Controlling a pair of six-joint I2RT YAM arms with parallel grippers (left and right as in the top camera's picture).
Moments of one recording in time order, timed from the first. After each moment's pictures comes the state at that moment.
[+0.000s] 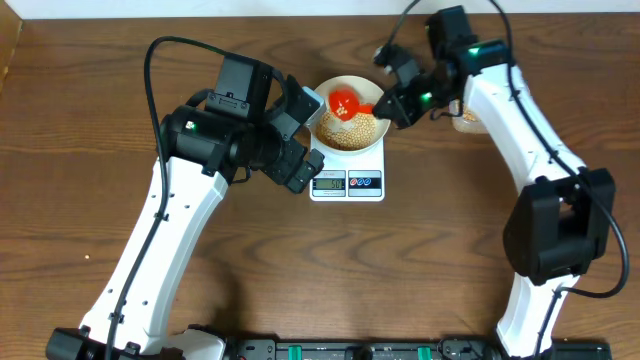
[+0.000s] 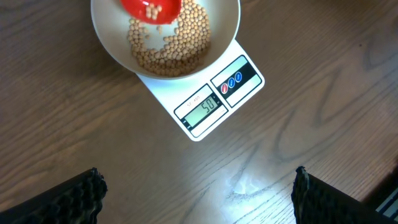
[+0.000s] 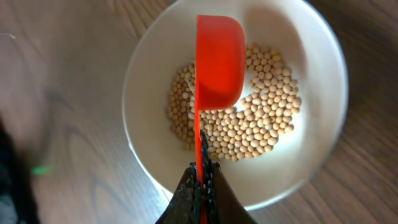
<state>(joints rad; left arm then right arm) -0.33 1.48 1.51 -1.14 0.28 0.33 0.25 2.05 1.81 -0.97 -0.65 -0.37</state>
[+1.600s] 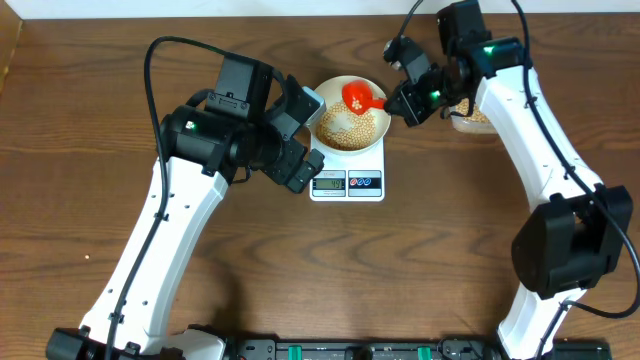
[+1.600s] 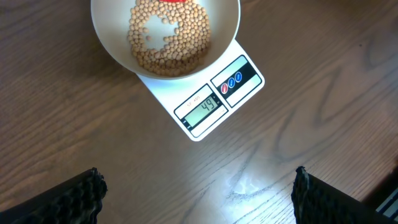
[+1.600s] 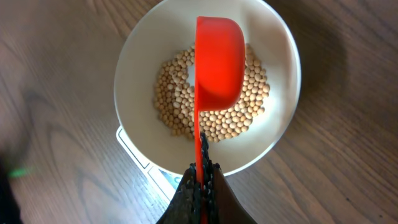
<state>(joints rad) -0.33 1.48 1.51 -1.14 0.28 0.33 0.25 1.97 1.81 -1.01 -0.53 -0.36</state>
